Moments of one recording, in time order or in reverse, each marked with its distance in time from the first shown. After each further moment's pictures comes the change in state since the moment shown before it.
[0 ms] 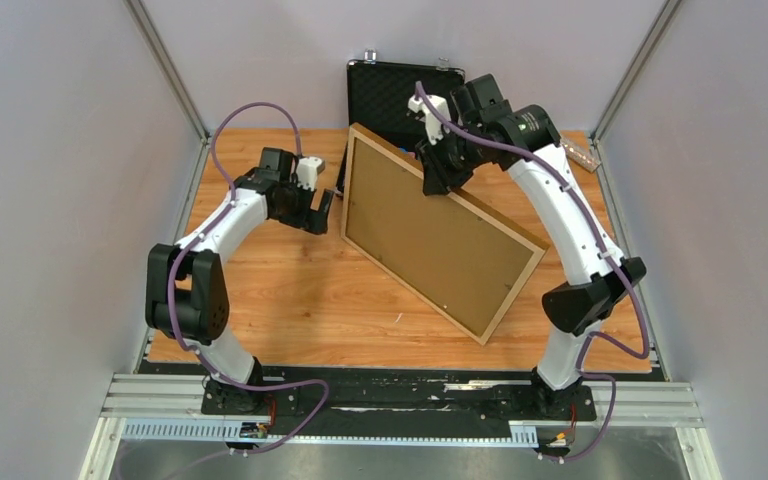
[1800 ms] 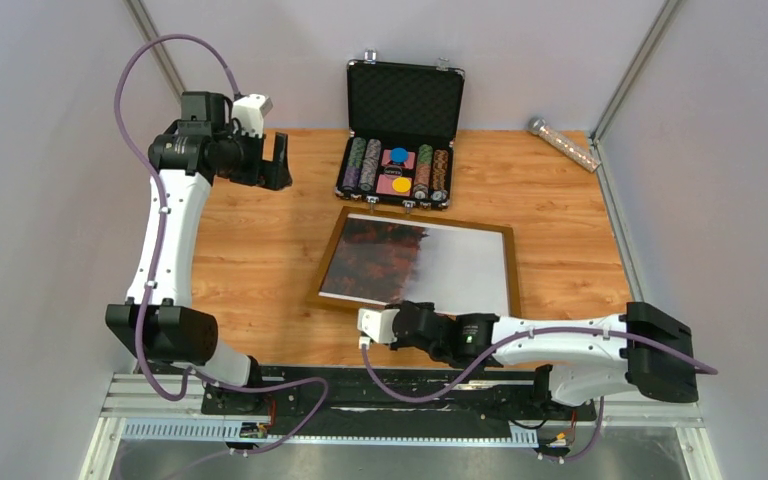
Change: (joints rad) left arm 0.162 -0.157 0.535 -0.496 0.105 -0.002; right arm 0.829 -0.540 -1.477 1.076 0.761 -0.256
